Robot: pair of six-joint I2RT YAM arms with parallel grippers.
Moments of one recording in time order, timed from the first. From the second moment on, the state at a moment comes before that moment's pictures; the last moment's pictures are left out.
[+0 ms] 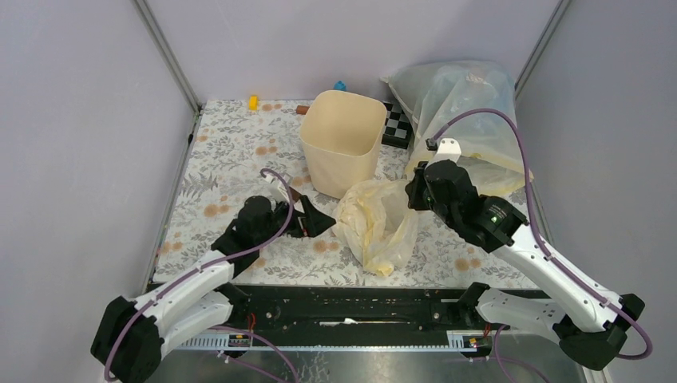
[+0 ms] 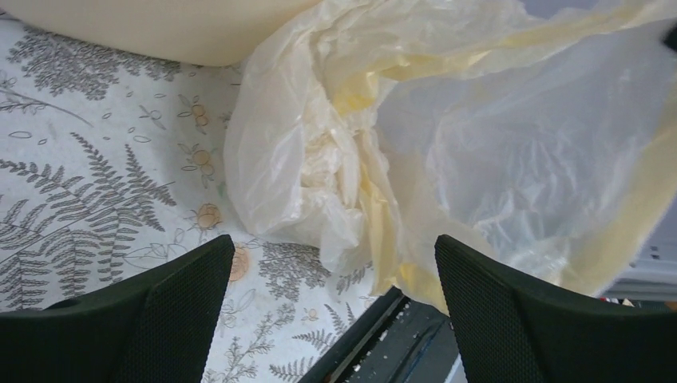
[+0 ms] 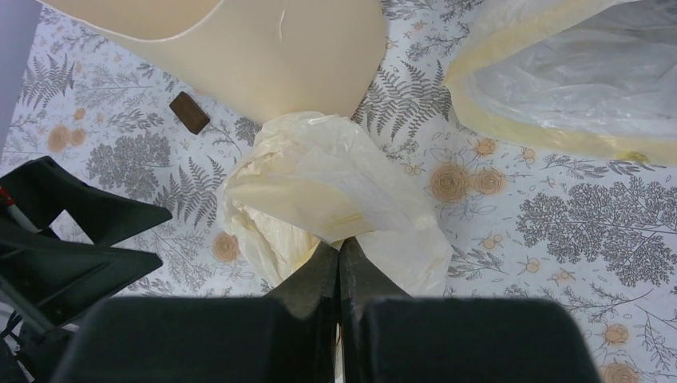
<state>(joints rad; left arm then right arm) -0.57 0.85 0.40 0.14 0.34 -0.73 0.79 0.98 1.13 -0.72 0.40 0.56</state>
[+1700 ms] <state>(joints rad) -0.38 0.88 0.40 0.09 0.25 -0.71 0.79 0.88 1.12 -0.83 0.49 0.49</state>
